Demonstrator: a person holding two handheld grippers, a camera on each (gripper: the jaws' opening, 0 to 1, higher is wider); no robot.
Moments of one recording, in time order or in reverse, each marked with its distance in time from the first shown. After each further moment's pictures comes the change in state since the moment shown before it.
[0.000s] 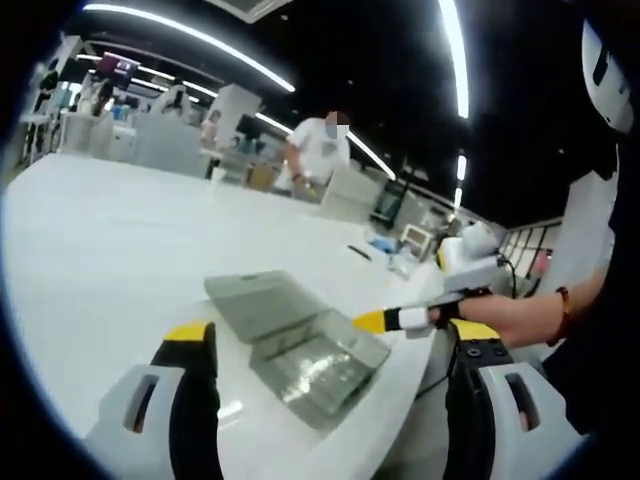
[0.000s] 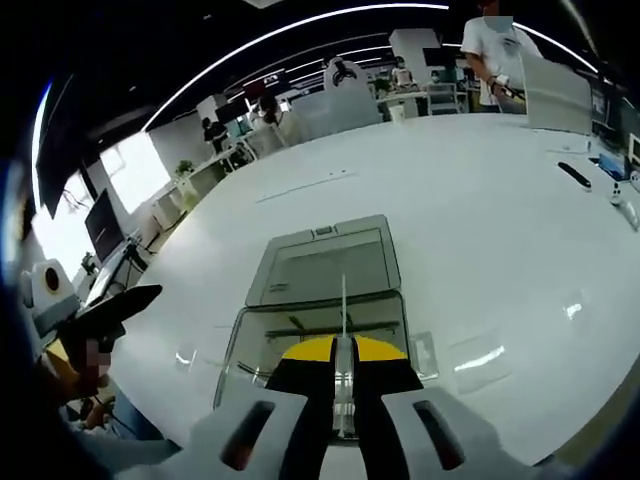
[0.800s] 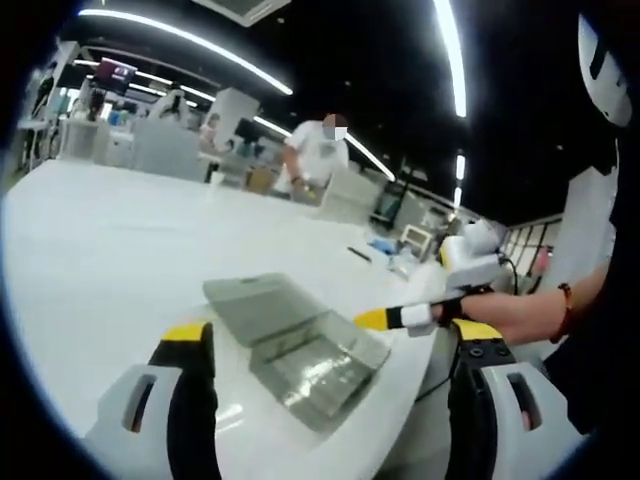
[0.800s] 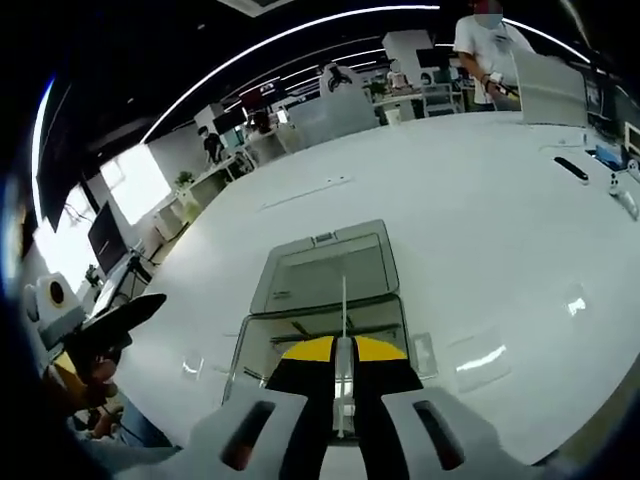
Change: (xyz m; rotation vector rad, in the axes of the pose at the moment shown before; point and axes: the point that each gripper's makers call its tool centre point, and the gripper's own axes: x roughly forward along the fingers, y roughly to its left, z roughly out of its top) left arm -0.001 -0.002 0.000 0.023 -0.006 0.004; right arm -0.003 0.000 -0.001 0.041 -0.017 0.015
